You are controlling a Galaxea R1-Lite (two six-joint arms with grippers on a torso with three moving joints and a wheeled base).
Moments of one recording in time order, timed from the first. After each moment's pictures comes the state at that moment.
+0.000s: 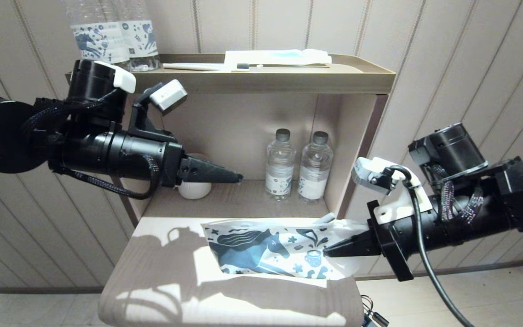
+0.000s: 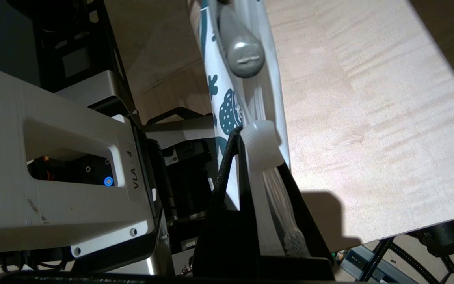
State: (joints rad) left arm -0.41 1.72 -1.35 0.17 -0.90 -0.01; right arm 0.42 1.59 -1.07 0.25 0.74 -0.40
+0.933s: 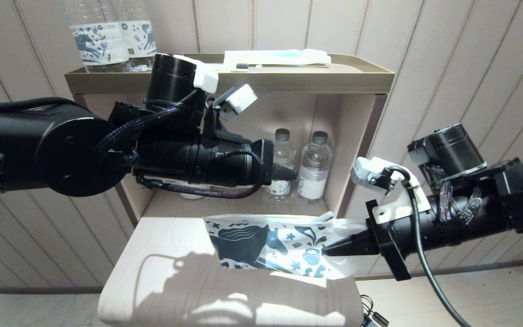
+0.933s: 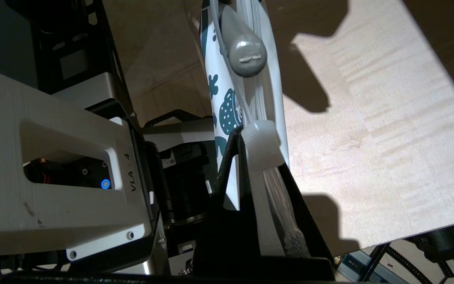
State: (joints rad) left arm -0.71 1.80 -1.43 0.02 -0.52 -0.41; right arm 0.42 1.59 -1.06 0.22 0.74 -0.40
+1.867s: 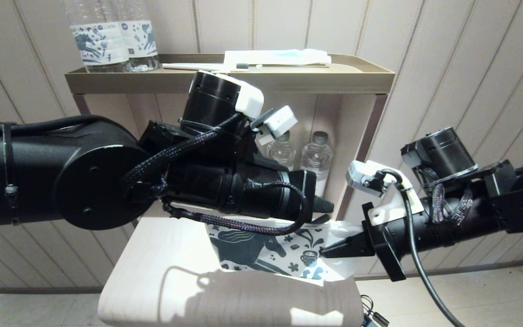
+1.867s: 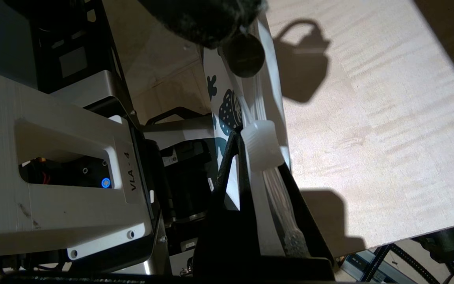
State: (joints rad) left arm -0.85 1.82 -1.41 0.03 -0.47 -0.44; right arm 0.42 1.61 -1.06 0.22 0.73 -0.40
